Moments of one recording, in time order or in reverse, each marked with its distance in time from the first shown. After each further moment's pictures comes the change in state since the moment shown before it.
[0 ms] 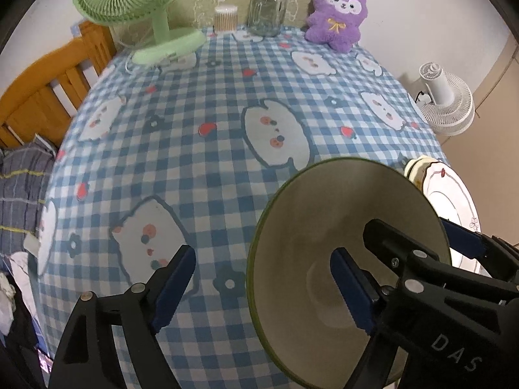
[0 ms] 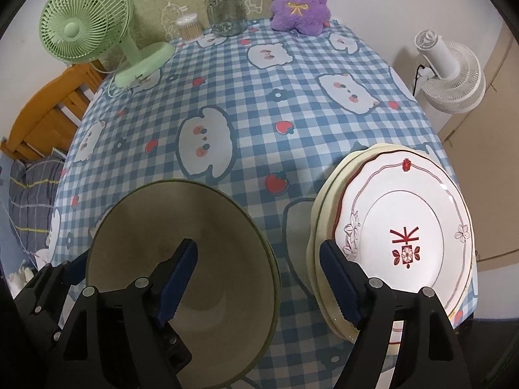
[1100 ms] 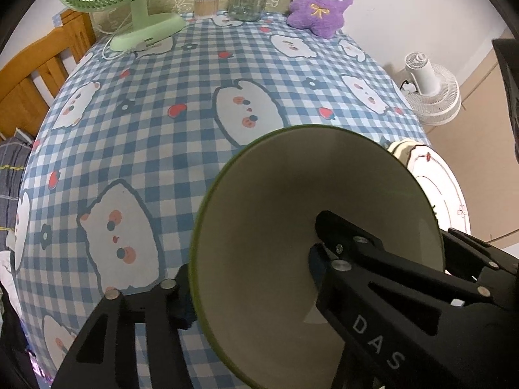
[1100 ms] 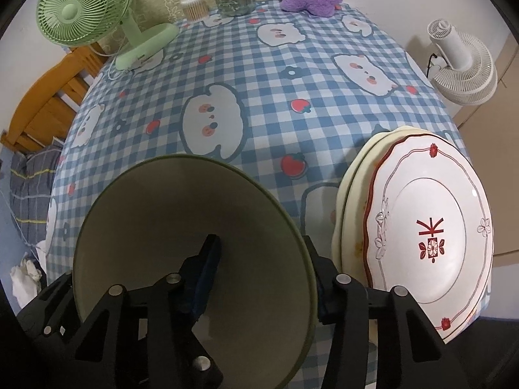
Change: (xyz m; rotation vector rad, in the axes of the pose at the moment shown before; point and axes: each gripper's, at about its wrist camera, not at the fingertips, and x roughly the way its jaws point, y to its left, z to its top) left arm 0.011 -0.015 -0.008 0.017 0.039 -0.079; right arm 0.022 0.008 -0.005 -0.006 0.057 0.017
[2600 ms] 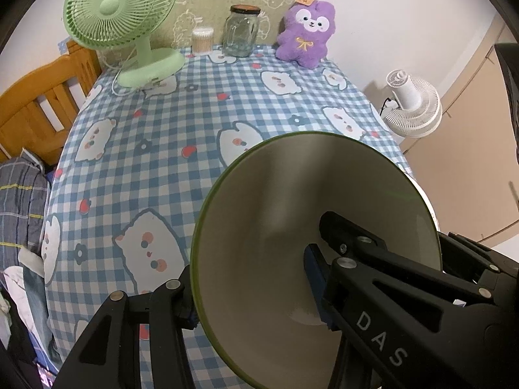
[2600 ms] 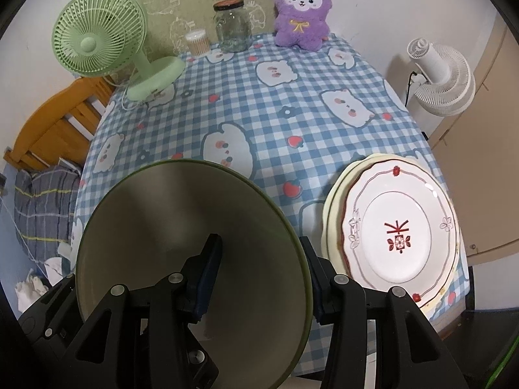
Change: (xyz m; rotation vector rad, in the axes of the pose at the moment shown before) left arm -0.066 -0.002 0.009 0.036 -0.083 -0.010; right arm -0.073 0.015 0.004 0.043 -0.096 -0.019
